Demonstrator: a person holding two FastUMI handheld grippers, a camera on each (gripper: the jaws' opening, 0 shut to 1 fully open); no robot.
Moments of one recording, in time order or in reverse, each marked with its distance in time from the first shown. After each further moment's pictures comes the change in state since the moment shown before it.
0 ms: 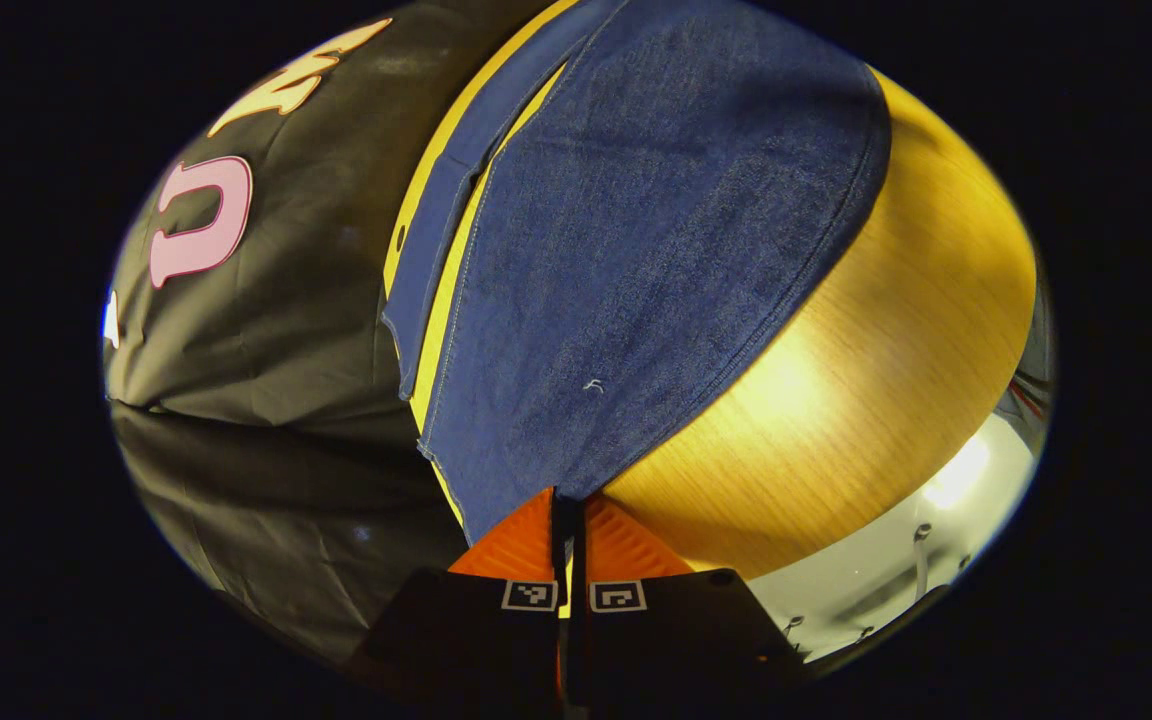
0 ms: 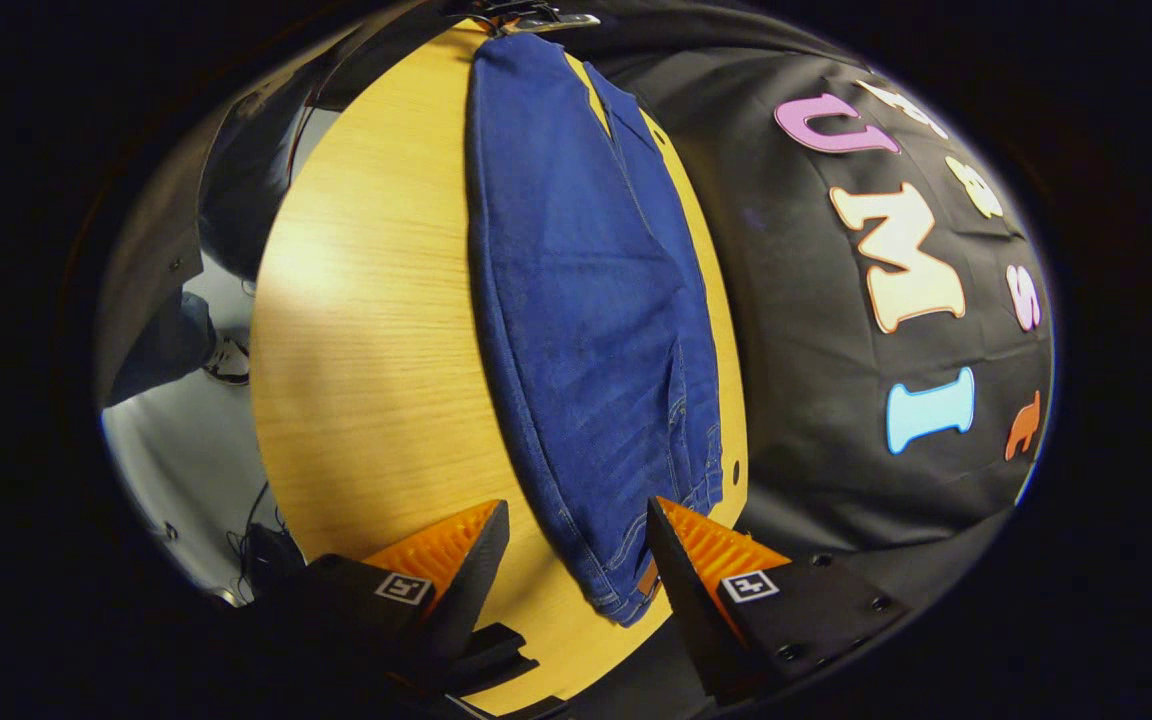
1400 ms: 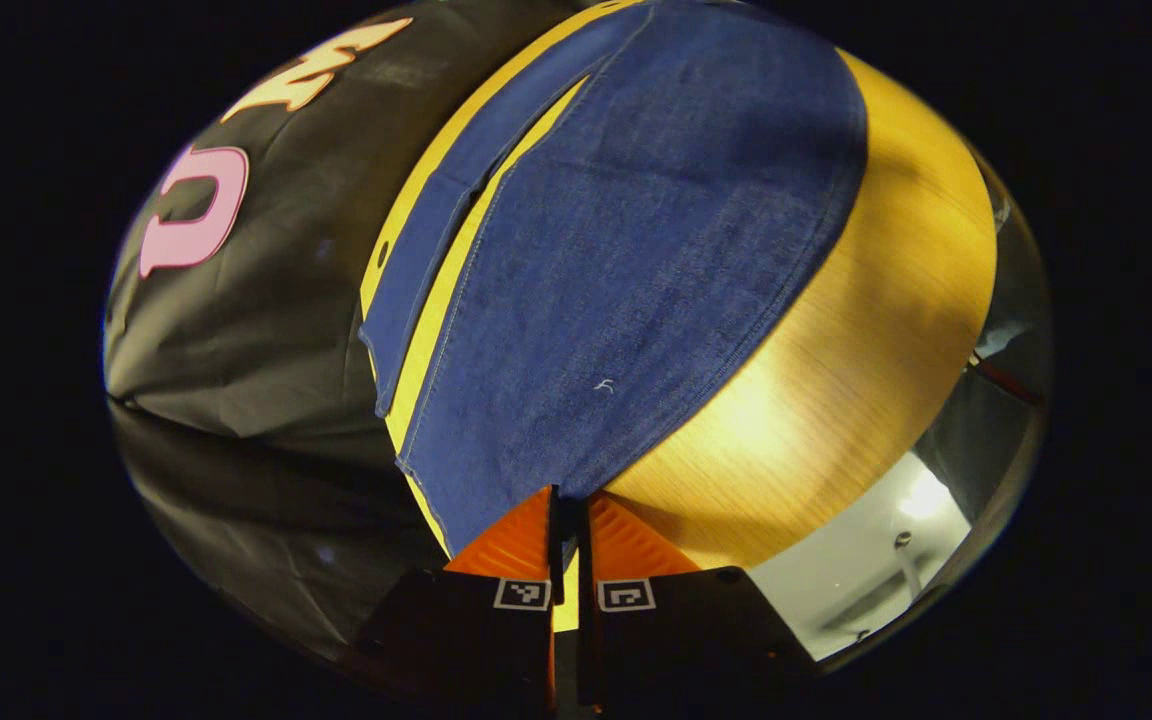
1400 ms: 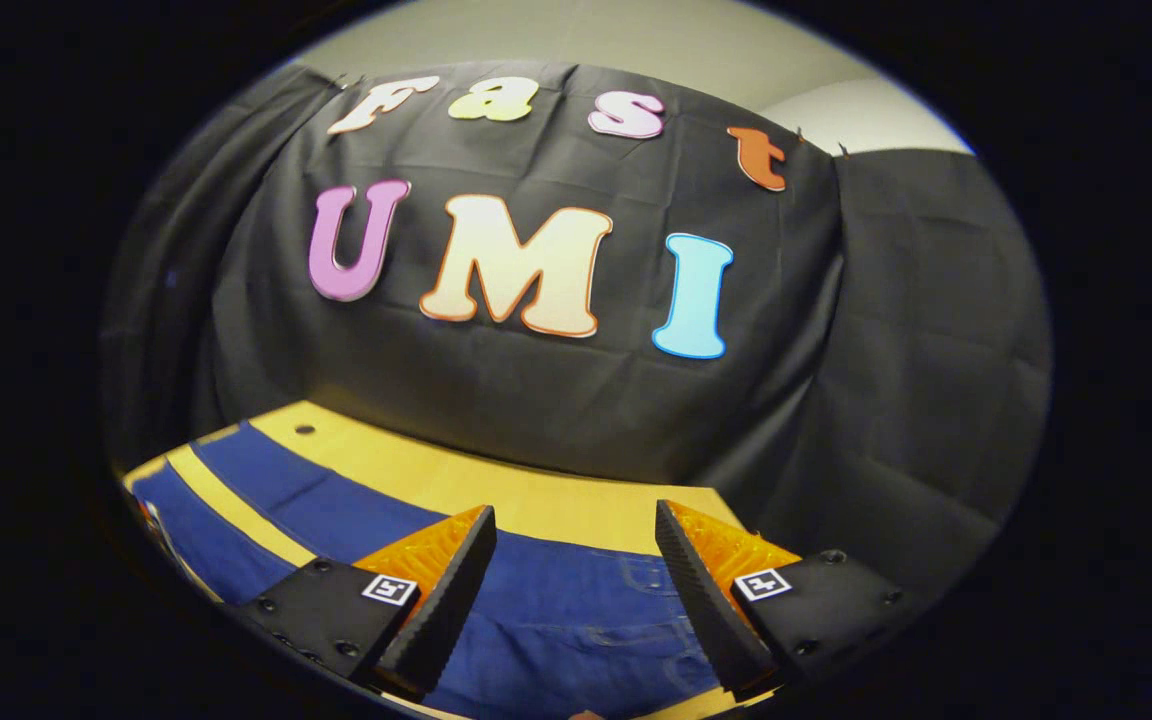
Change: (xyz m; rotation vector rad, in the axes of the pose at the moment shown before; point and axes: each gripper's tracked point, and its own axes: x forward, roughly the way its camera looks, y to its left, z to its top) left arm -0.005 -0.001 0.003 -0.061 -0.093 -0.107; right arm -0.055 -0.255 0.139 1.095 -0.240 -0.515
